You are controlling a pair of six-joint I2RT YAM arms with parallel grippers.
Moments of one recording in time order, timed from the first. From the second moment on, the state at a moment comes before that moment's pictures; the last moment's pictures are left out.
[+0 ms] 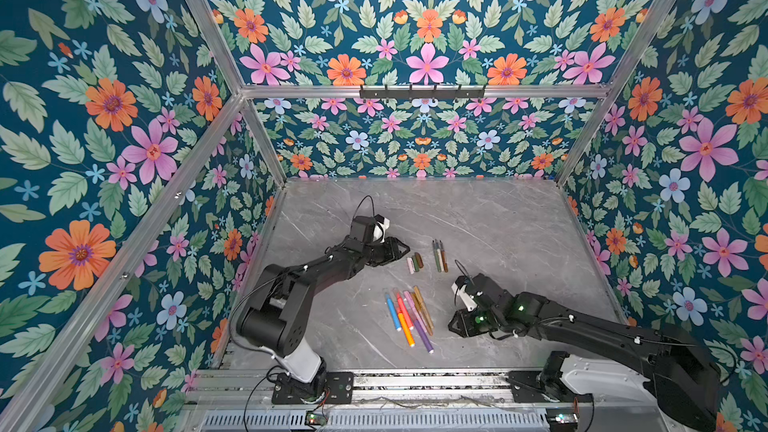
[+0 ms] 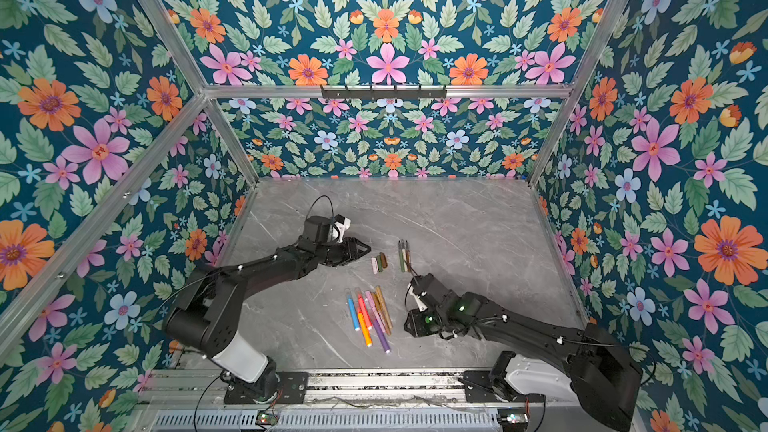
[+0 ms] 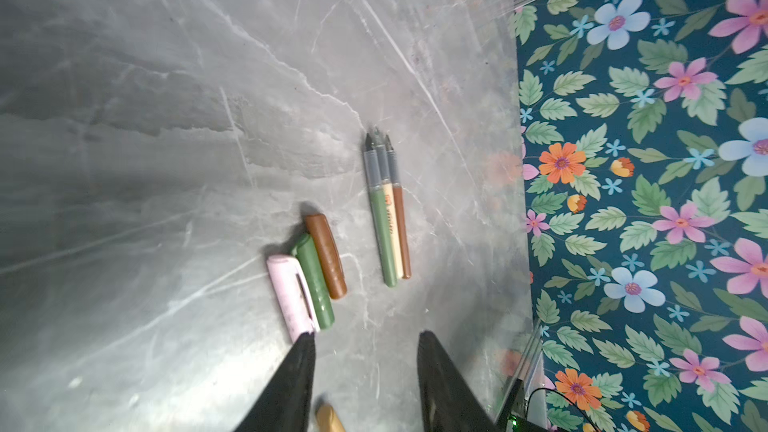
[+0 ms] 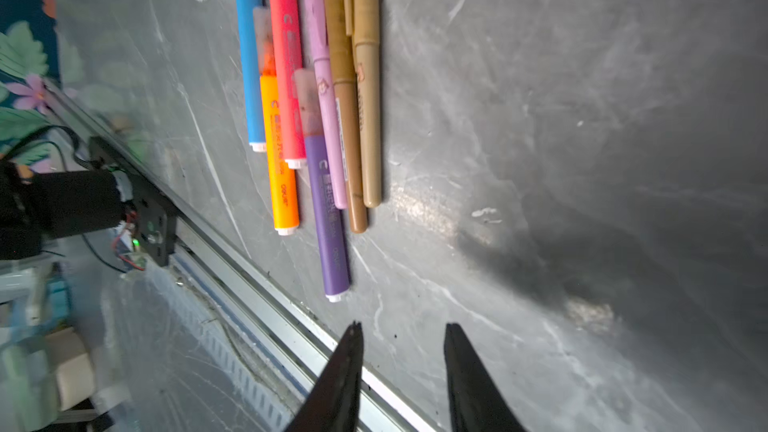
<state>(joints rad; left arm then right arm) -0.43 1.55 0.82 0.05 0.53 -0.69 0.97 1.16 0.59 -0.47 -0.19 0.72</state>
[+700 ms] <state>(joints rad) -0.43 0.67 0.81 -0.65 0.23 -0.42 1.16 1.53 0.90 -0.58 0.11 0.84</state>
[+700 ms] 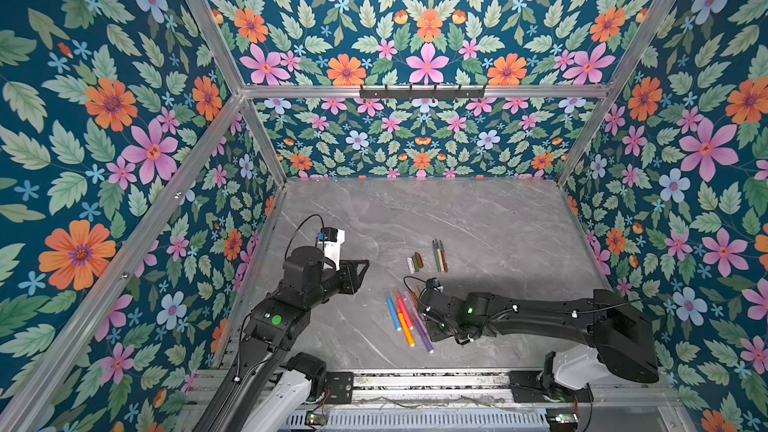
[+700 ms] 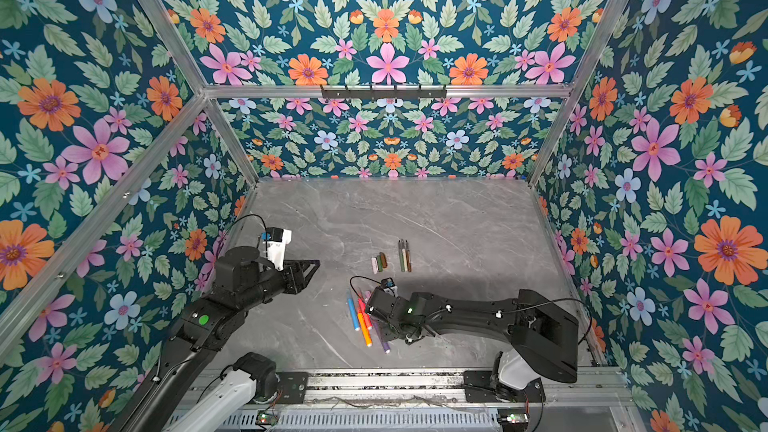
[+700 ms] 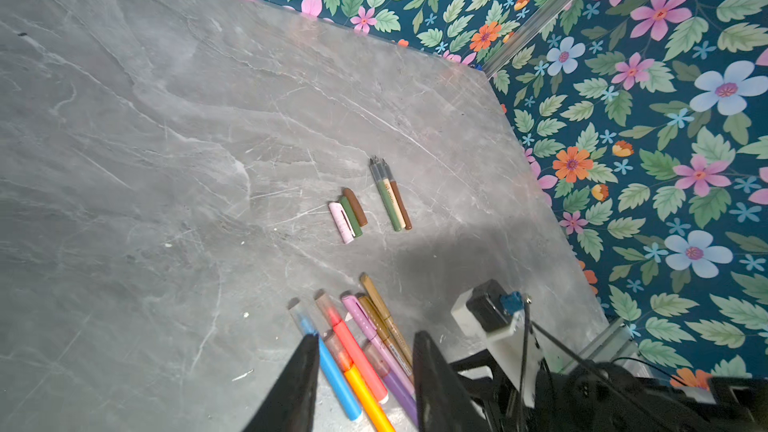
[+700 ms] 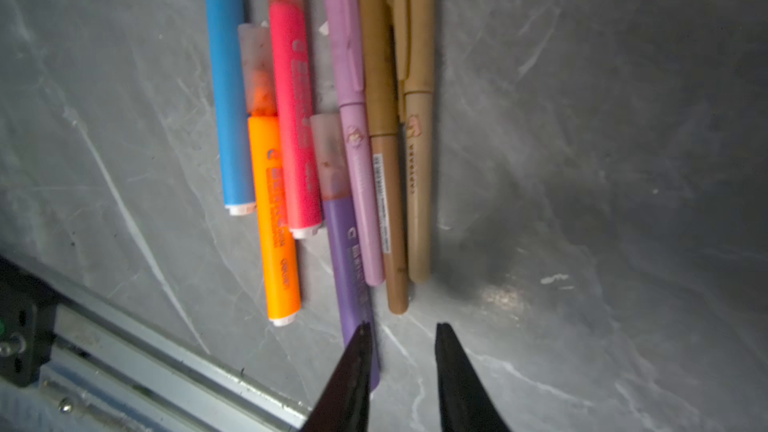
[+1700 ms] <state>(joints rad) -0.42 0.68 0.76 -0.64 0.30 -0.39 1.08 1.73 1.03 -0.63 0.08 0.76</state>
